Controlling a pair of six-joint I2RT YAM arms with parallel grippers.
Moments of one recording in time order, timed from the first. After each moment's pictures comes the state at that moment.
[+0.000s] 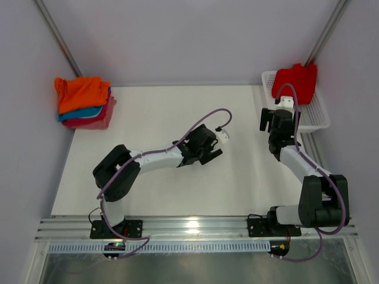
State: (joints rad) left arm -0.95 1.86 1.24 -0.12 -0.35 0.33; right arm 0.02 1.34 0.74 0.22 0.39 -0.04
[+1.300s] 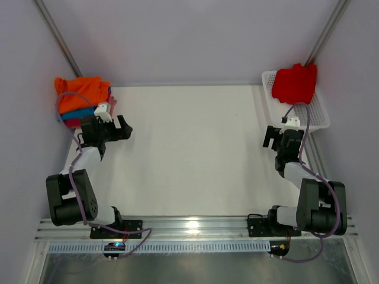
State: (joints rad) left arm 0.20 1.41 0.77 0.12 0.42 -0.07; right arm -0.14 1.29 0.45 0.42 0.12 -0.02
